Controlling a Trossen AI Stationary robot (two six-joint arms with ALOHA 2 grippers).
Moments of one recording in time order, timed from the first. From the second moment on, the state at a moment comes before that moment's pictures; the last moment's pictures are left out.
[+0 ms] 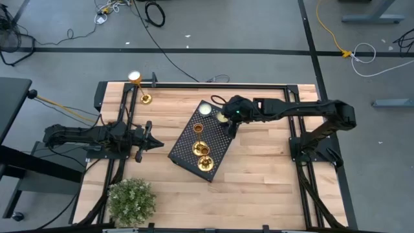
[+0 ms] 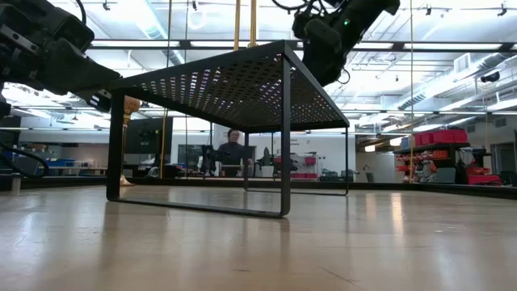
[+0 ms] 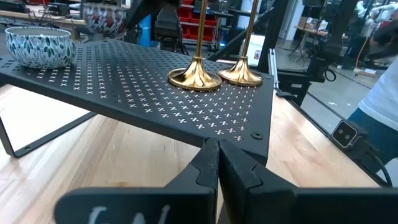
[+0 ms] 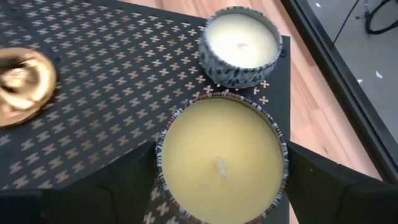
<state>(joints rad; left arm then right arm) -0.02 0.13 0.04 -0.03 0.11 -0.12 -0.14 1.51 1.21 -0.54 0.15 0.04</state>
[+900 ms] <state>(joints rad) -0.02 0.13 0.04 -0.03 0.11 -0.12 -0.12 1.44 1.07 -0.55 0.17 0.09</state>
